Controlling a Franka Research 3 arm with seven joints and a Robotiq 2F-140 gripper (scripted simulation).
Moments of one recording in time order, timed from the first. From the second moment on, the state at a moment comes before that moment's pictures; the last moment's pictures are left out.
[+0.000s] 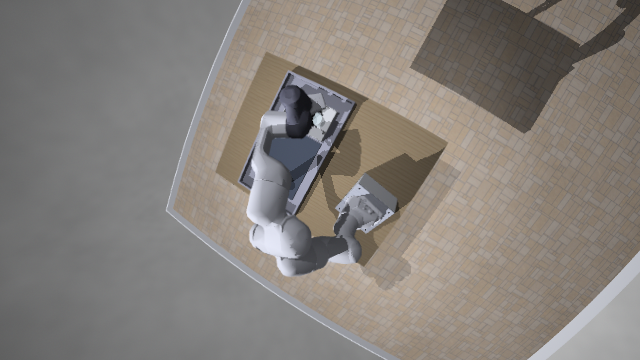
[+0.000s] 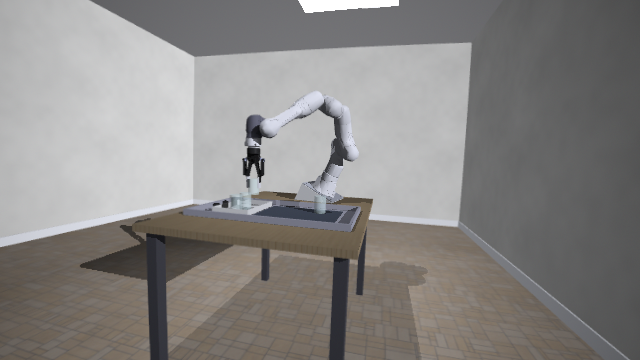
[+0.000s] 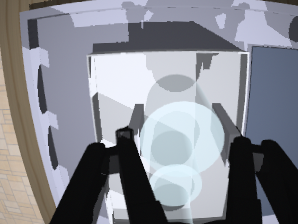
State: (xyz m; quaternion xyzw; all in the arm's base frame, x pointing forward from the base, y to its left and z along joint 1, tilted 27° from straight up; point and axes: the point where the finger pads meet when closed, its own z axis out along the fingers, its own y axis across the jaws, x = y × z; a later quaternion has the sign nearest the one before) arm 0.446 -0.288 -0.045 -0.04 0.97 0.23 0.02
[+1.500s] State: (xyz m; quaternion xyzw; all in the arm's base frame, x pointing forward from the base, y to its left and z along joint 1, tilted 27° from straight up) arm 0.451 -0.262 -0.100 -0.04 0.97 0.23 0.02
